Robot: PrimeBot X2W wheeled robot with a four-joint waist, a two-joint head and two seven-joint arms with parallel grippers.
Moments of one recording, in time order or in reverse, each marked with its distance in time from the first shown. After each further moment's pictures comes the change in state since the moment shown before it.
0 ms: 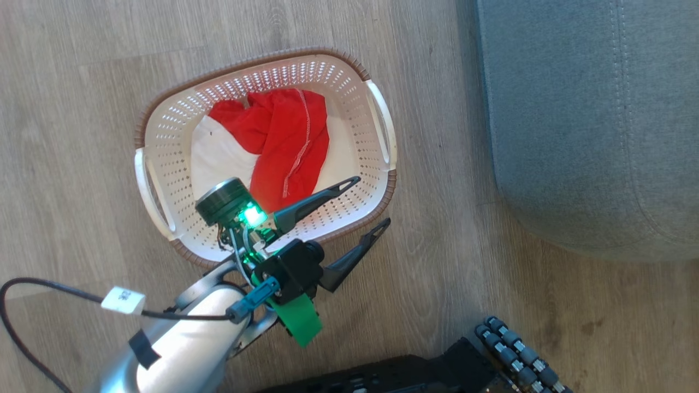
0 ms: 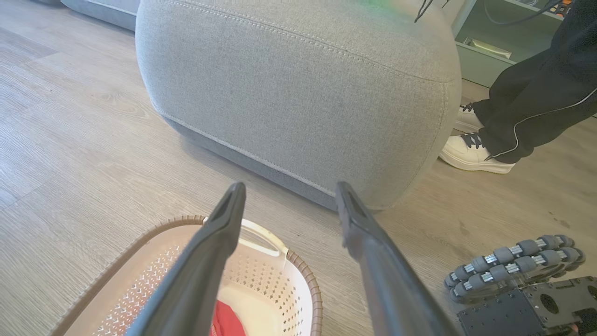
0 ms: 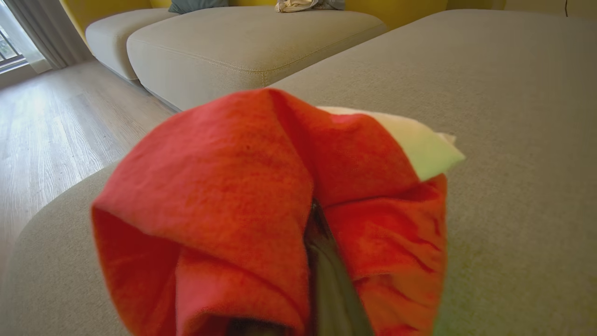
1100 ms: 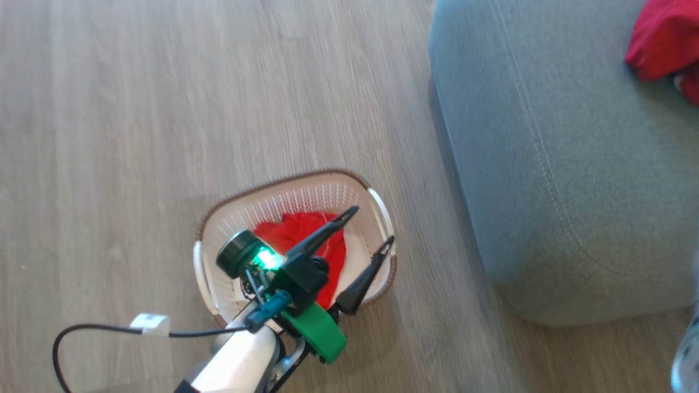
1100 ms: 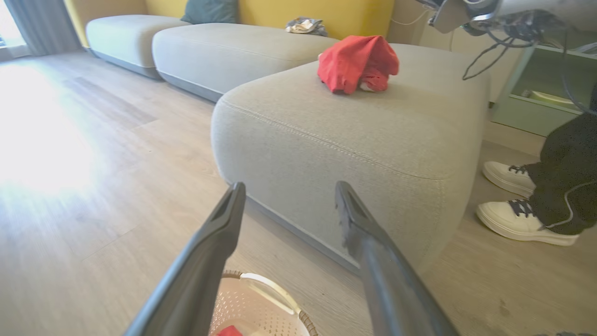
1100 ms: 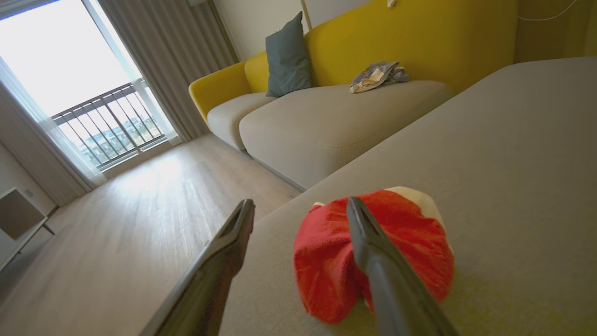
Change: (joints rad) left arm 0.187 -0.215 0.156 0.120 -0.001 0.015 0.000; right arm 0.277 0.085 0.291 -0.195 0.219 0.000 0.020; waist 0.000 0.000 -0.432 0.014
